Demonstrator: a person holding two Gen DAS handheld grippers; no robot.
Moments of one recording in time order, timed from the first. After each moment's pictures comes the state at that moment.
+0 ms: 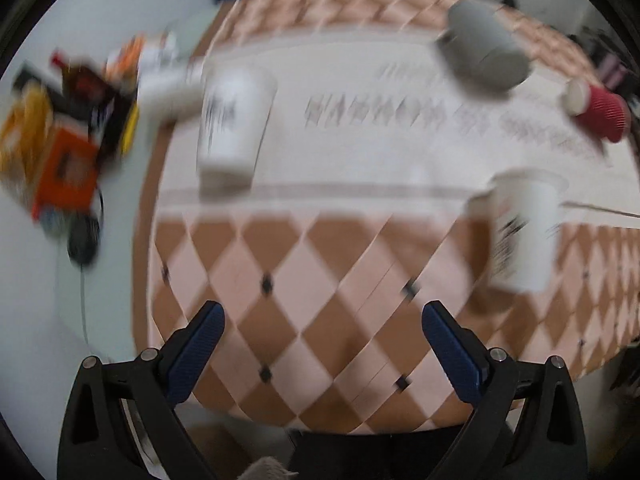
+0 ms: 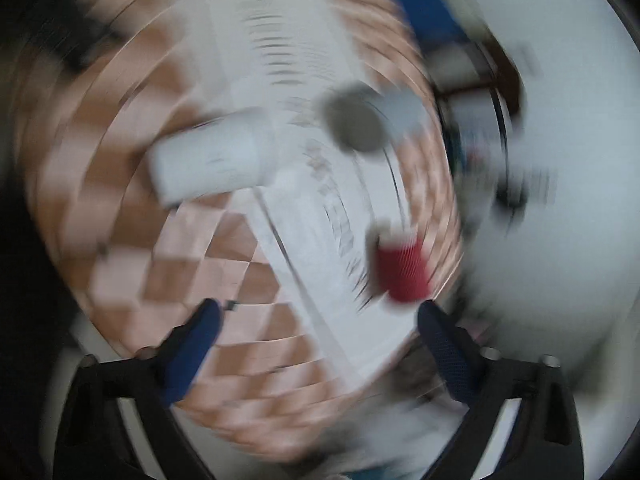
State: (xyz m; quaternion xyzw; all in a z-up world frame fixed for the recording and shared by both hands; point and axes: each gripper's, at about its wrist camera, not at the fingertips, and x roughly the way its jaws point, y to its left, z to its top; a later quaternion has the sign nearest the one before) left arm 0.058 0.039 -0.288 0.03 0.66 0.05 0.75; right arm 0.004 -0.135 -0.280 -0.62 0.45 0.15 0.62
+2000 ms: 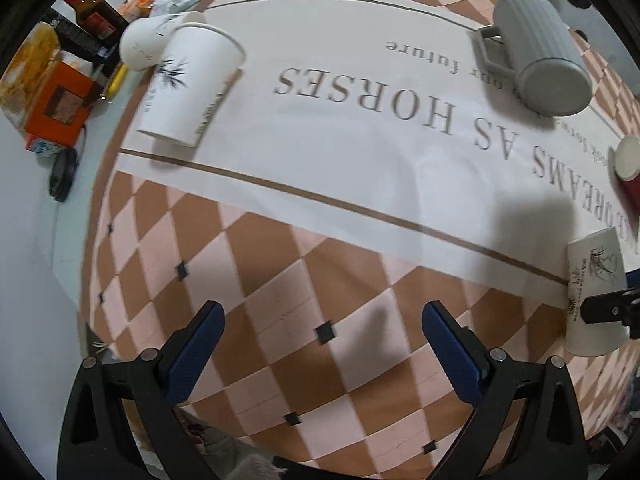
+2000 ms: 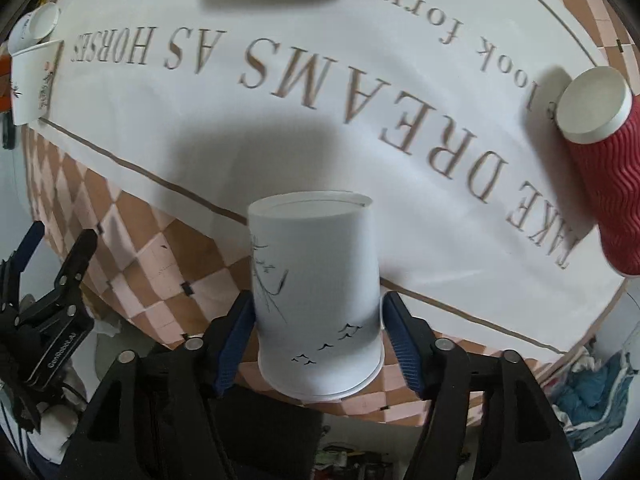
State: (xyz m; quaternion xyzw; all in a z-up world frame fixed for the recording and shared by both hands) left arm 0.109 -0.014 -0.328 -0.05 0.68 0.14 0.72; right arm 0.266 -0.239 -0.389 -0.13 0.83 0.16 0.51
